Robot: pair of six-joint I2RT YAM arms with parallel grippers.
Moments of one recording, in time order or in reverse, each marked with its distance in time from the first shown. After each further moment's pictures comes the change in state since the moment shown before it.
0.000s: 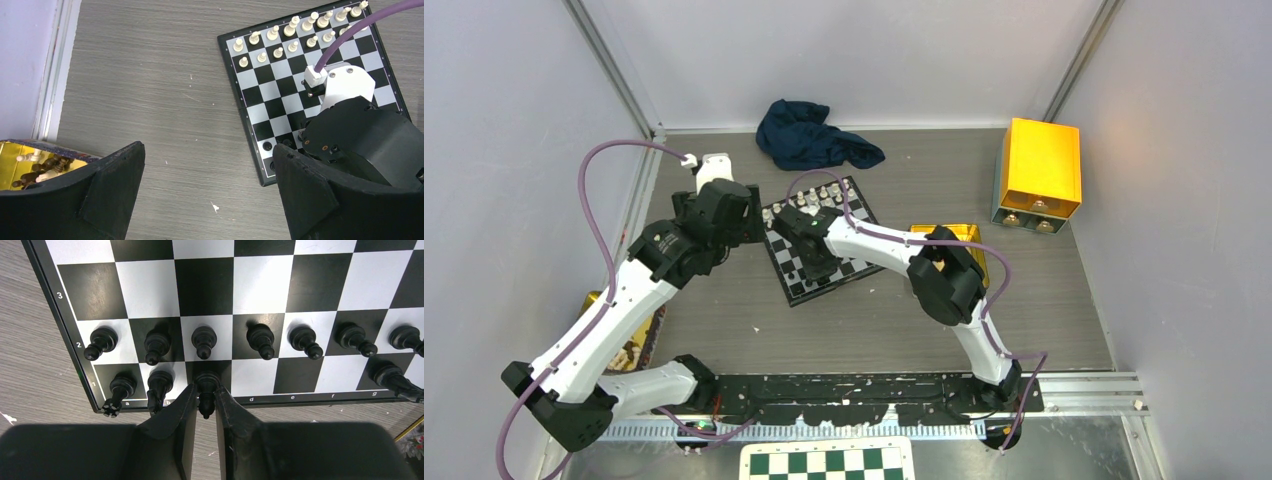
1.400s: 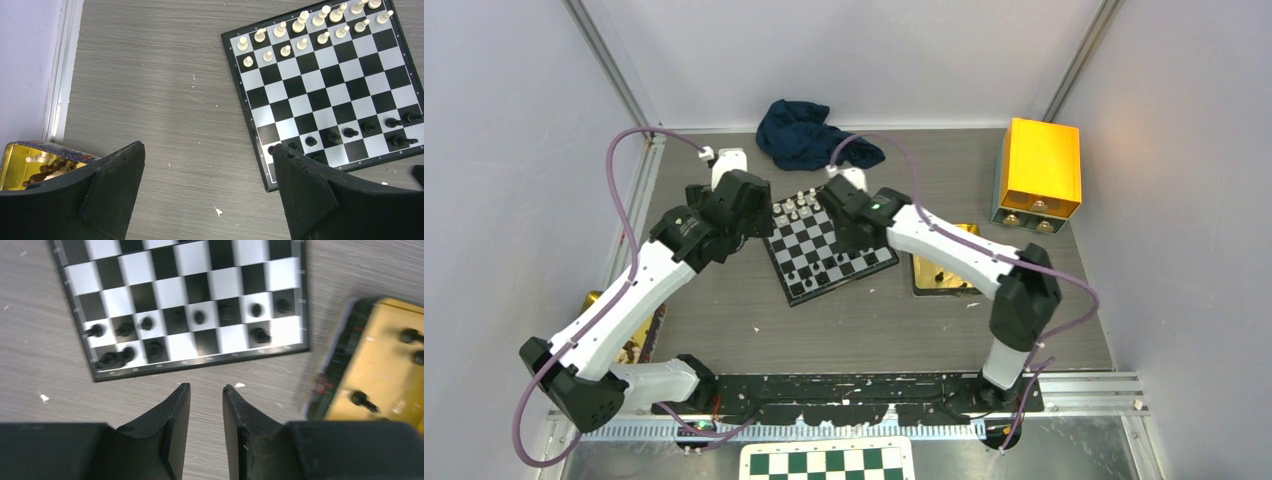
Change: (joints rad) left arm 0.000 0.085 0.026 -0.002 -0.019 0.008; right arm -0.056 -0.351 -0.145 0.012 0.105 -0.009
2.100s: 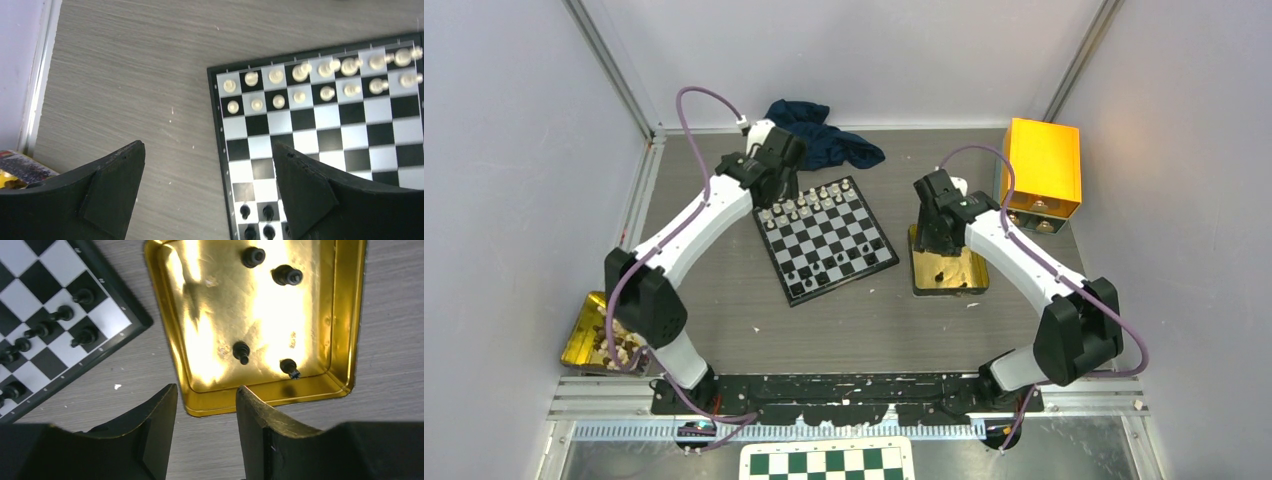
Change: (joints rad) left arm 0.082 0.465 0.256 0.072 -0.008 -0.040; right arm -0.441 -0.358 -0.427 -0.005 -0.049 0.031
